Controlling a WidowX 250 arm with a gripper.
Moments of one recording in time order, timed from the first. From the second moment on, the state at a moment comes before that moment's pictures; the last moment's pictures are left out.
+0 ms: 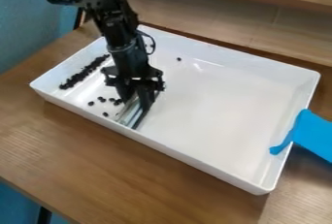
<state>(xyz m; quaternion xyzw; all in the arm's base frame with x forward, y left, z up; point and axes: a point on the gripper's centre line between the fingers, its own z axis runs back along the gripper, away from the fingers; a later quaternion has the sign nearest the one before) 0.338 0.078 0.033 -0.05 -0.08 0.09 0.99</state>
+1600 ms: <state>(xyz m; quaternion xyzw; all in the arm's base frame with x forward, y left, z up) 0.331 0.195 0.041 0.03 -0.10 0.05 0.99</state>
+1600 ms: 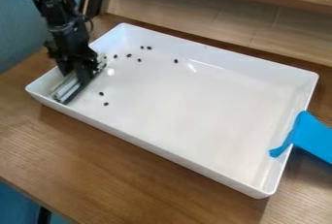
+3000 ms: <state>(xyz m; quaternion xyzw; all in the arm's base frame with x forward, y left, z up) 0.413 0.024 0.076 -0.05 -0.07 0.08 0.99</state>
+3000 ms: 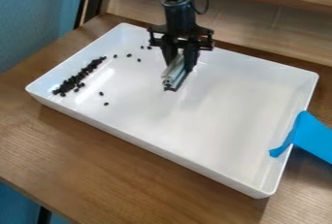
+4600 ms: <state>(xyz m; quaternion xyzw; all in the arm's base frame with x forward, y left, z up) 0.436 0.118 0.037 -0.01 -0.07 0.14 0.99</state>
